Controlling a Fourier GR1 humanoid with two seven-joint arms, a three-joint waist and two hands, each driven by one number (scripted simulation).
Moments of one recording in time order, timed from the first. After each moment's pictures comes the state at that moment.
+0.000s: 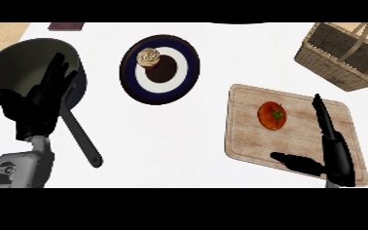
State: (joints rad) left arm -0.19 0.26 0.08 -1.53 0.04 0.11 0.18; right arm 0.06 -0.19 -0.10 -1.38 0.24 -0.15 -0.56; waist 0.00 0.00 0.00
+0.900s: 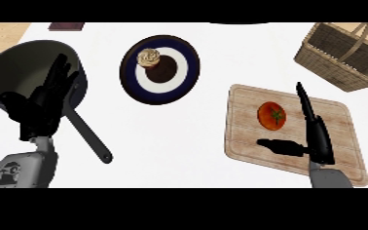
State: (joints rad) left arm -0.19 0.22 0.11 -1.53 -0.01 0.09 0.16; right arm -0.09 -0.17 -0.10 -1.21 0.33 -0.21 -0.53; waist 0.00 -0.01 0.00
